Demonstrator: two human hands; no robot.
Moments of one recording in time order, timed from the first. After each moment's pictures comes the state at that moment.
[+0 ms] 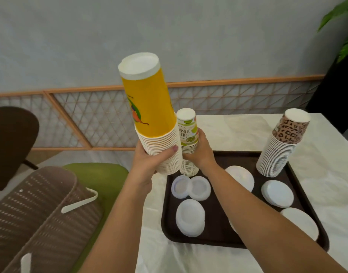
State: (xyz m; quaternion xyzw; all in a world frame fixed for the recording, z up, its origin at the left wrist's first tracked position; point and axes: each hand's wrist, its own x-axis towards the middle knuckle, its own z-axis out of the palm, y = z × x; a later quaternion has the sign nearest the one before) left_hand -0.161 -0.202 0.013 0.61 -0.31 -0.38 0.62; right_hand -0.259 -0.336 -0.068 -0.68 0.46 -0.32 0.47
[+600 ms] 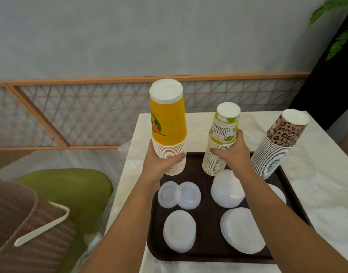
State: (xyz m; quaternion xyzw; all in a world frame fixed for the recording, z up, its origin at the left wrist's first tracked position) left_hand -0.158 -0.282 -0.068 0.62 -0.35 -0.41 0.57; right_hand -0.344 -0.376 -0.070 -0.62 0.57 -0.38 0.39
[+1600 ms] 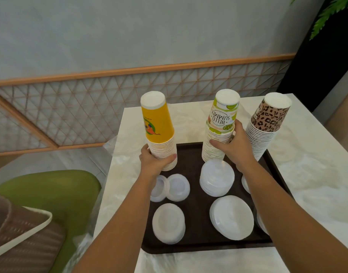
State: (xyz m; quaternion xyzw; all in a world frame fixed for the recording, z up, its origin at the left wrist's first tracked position) left_hand -0.170 -0.314 -0.129 0.73 -0.31 -0.38 0.48; right_hand -0.384 -0.384 -0.081 -0.62 0.58 -0.37 0.37
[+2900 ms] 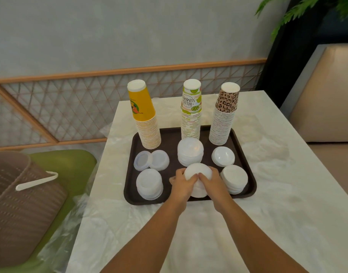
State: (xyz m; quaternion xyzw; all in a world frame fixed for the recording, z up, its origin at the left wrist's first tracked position) left_hand -0.347 -0.194 -0.106 0.75 -0.29 -0.49 0.33; right_hand -0.440 -0.217 -0.123 -0.50 0.66 -0.24 0.51
